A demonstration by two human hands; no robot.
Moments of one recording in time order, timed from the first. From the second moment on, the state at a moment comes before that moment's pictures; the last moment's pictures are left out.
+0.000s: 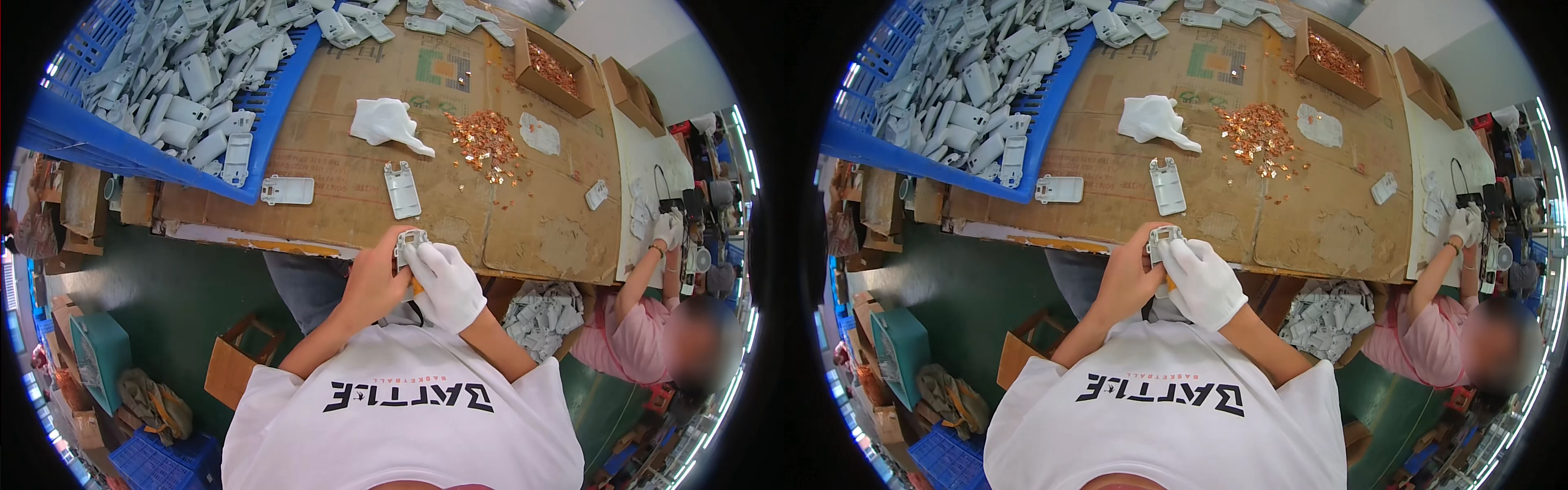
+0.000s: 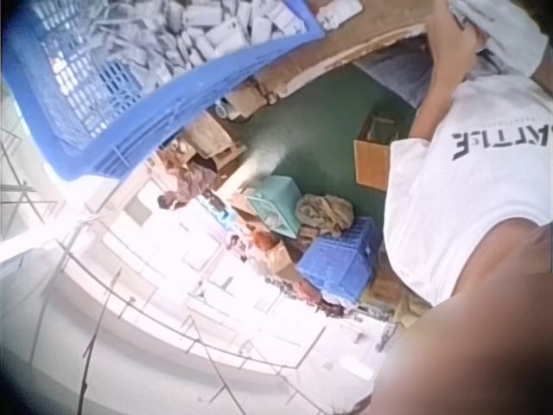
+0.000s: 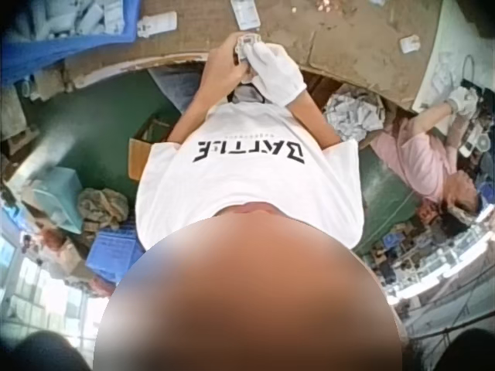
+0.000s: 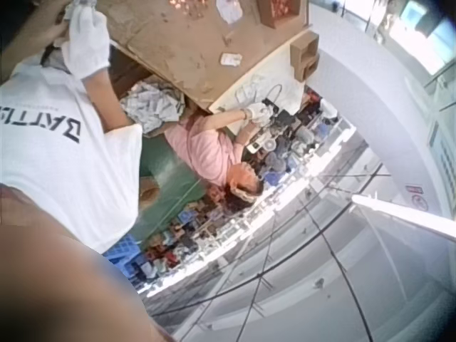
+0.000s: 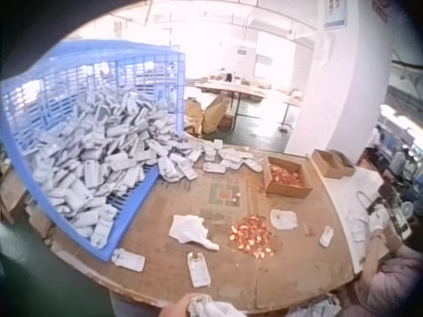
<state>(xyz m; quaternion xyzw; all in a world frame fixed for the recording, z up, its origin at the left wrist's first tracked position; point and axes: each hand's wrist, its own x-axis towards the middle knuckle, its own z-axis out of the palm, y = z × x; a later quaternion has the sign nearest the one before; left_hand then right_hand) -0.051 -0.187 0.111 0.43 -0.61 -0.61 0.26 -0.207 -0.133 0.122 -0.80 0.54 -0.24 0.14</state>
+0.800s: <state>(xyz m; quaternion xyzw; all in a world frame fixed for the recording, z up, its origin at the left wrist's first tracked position) -0.042 -0.192 0.089 0.46 -0.59 -0.58 0.32 -0.187 -0.149 0.112 -0.76 0.54 -0.32 0.20</state>
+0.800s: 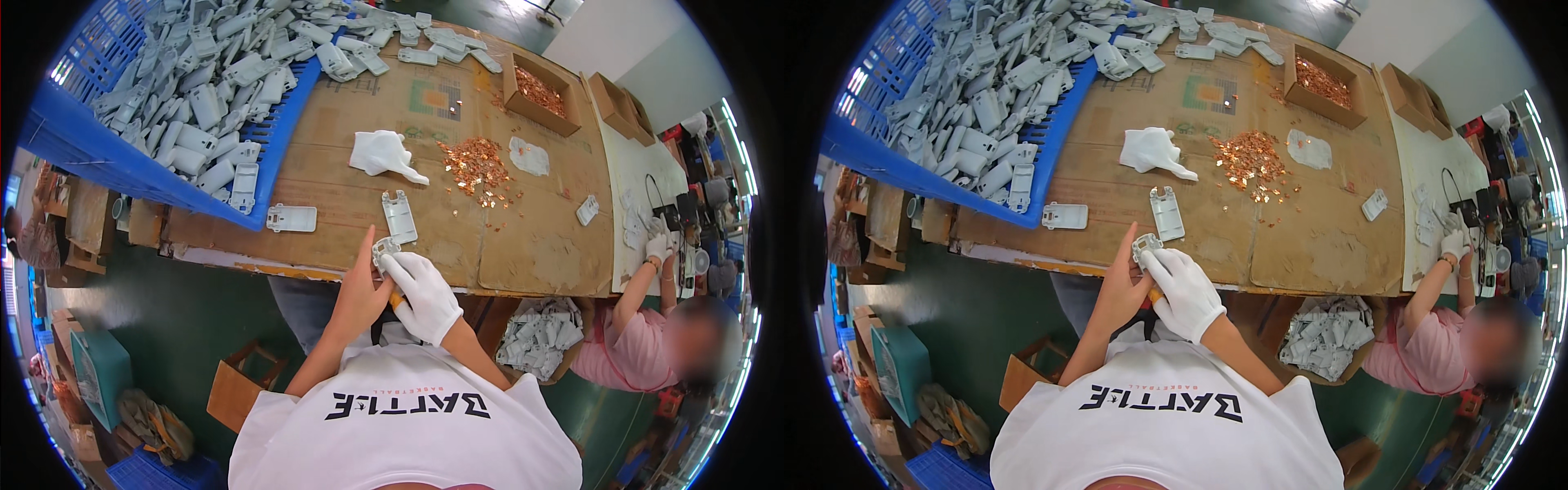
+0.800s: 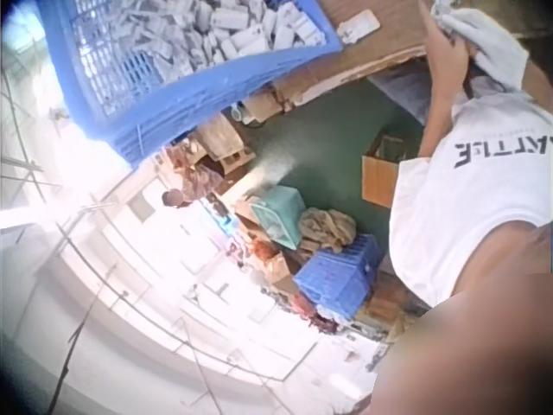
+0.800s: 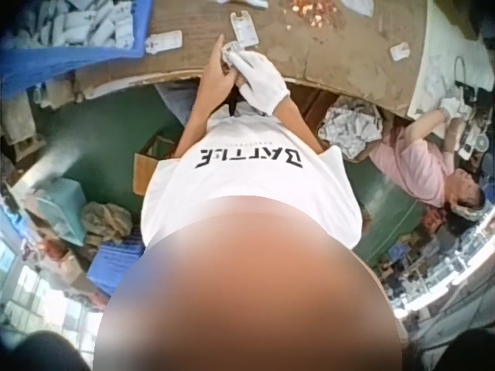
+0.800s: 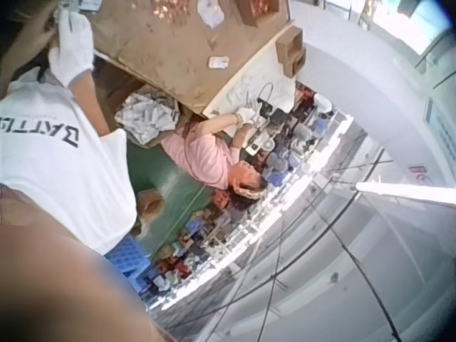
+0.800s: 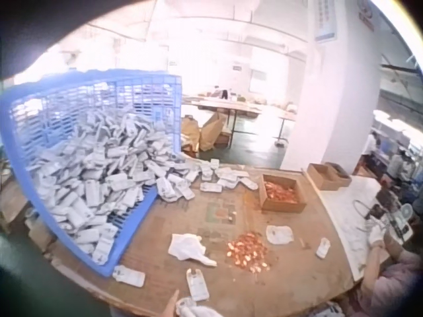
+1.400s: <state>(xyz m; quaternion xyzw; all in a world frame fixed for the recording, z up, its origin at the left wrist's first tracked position) 0.175 -0.201 0.051 0.26 -0.48 -0.84 0.04 -0.405 -0.188 0.071 -0.62 0.76 -0.15 -0.12</state>
